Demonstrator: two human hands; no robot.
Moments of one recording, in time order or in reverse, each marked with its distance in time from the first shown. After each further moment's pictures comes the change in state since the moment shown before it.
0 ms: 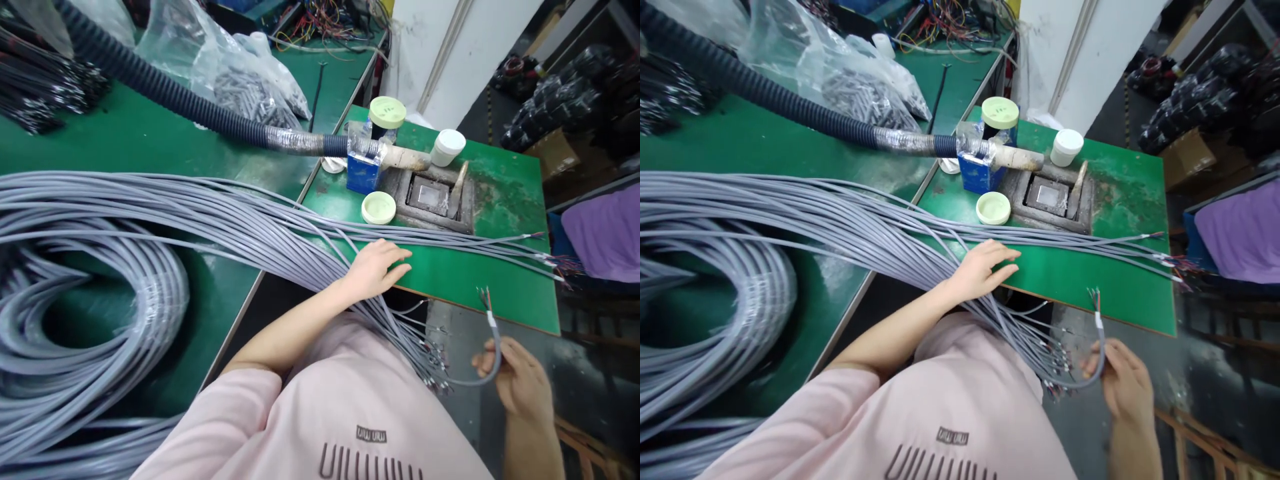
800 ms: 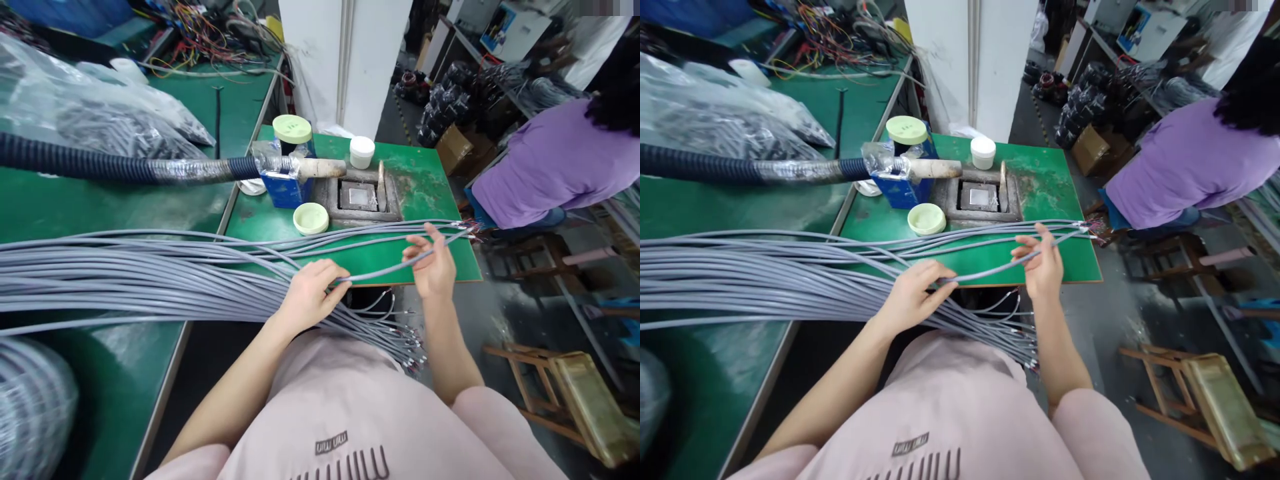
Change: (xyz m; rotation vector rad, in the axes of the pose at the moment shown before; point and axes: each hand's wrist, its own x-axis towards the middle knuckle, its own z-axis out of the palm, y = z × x) left_hand -0.022 0.025 -0.020 0.077 -0.099 0.129; right_hand 0.082 -0.080 0.089 0.544 0.112 -0.405
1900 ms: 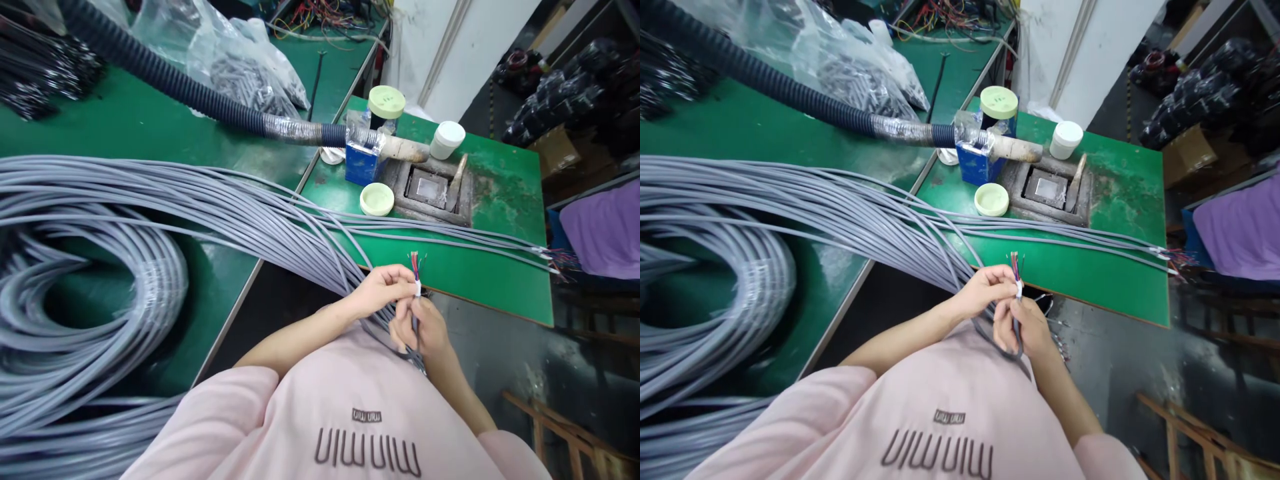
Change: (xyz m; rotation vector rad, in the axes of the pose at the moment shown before) left_hand -0.003 0.020 0.054 -1.456 0.065 -0.669; right_hand -0.092 0.052 0.027 0.104 -0.711 0.739
